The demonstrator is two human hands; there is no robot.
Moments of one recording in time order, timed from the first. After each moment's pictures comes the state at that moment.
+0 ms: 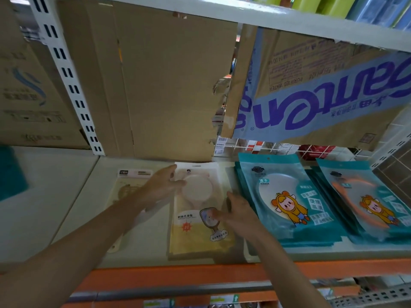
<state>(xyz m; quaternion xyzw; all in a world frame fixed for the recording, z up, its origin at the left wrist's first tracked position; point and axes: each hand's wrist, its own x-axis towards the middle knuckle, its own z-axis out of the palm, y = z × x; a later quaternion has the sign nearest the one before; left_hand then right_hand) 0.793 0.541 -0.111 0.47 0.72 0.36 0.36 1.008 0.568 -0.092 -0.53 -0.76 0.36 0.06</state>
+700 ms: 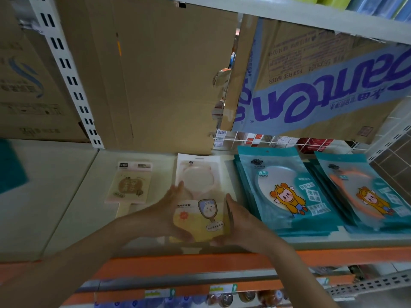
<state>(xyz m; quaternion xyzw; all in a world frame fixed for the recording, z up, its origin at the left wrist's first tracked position) 0.827 0.475 -0.104 0.57 0.68 0.11 0.44 1.036 0.546 -0.093 -0.43 -0.83 0.36 -0.06</state>
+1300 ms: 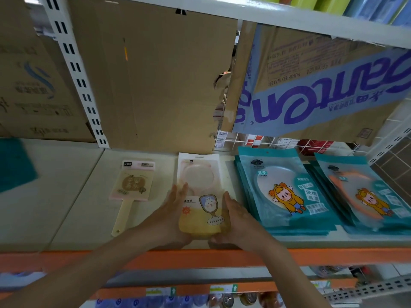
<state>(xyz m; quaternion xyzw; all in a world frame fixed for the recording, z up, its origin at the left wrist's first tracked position) 0.859 0.456 -0.104 0.60 0.73 0.14 0.31 1.036 0.537 -0.093 -0.42 -0.85 0.32 -0.04</state>
